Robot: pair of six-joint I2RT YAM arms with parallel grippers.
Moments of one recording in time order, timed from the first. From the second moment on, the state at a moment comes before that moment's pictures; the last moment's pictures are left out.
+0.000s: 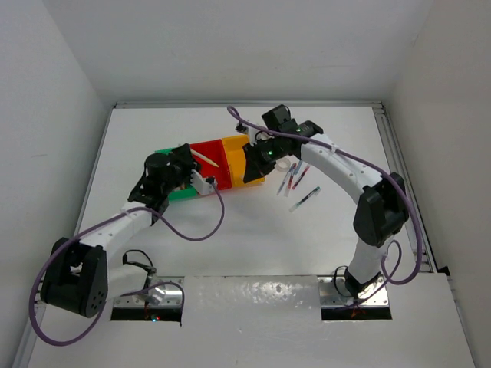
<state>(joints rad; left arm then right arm) -0.27 1.18 0.62 0.26 0.18 1.69 0.57 1.79 1.55 -0.77 -0.60 -0.07</state>
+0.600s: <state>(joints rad) -0.34 1.17 0.44 0.64 0.20 1.86 0.60 1.89 1.64 -0.65 -0.65 -0.01</state>
